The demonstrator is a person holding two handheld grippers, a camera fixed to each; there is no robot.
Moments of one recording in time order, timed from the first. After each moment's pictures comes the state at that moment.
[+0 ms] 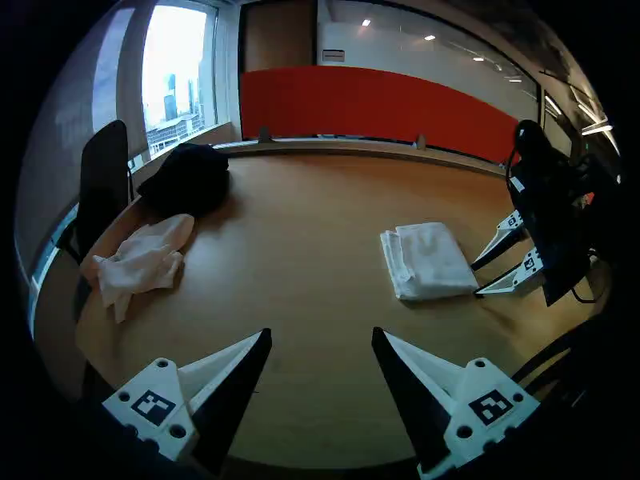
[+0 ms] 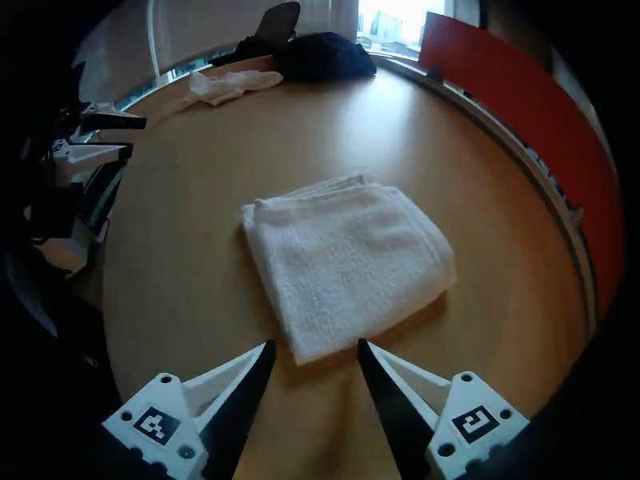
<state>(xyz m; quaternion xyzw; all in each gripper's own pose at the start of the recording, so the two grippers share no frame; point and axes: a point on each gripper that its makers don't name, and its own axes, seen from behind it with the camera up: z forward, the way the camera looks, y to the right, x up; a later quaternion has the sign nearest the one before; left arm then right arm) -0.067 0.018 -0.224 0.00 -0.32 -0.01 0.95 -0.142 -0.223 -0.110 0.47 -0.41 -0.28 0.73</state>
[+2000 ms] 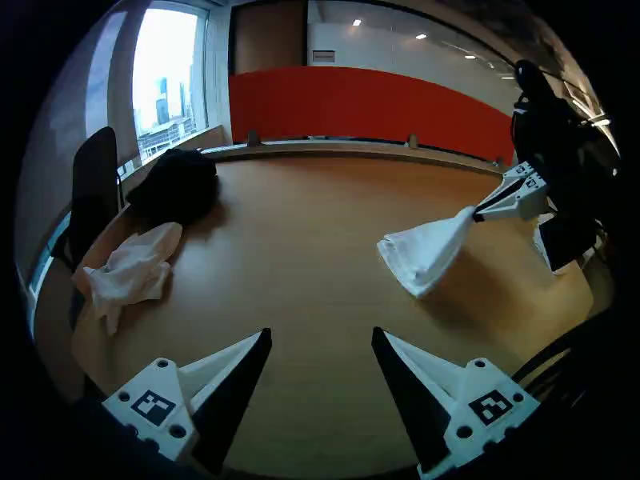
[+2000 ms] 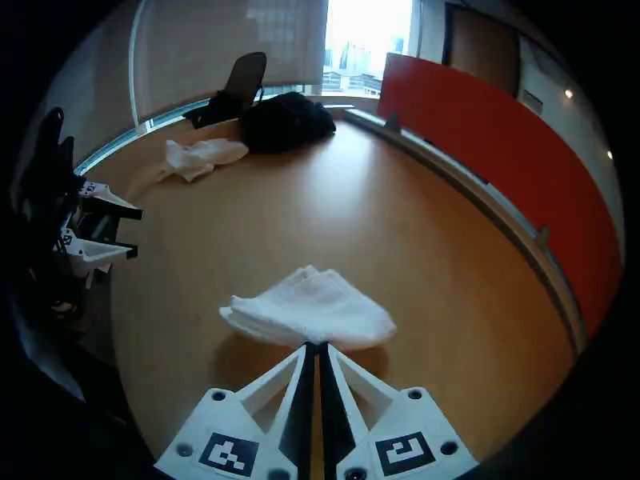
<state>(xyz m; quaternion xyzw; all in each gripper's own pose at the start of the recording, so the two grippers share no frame) -0.065 0.030 -0.206 -0.02 -0.32 0.00 0.95 -0.043 -0.252 -0.054 0.44 -0.33 -0.22 0.80</state>
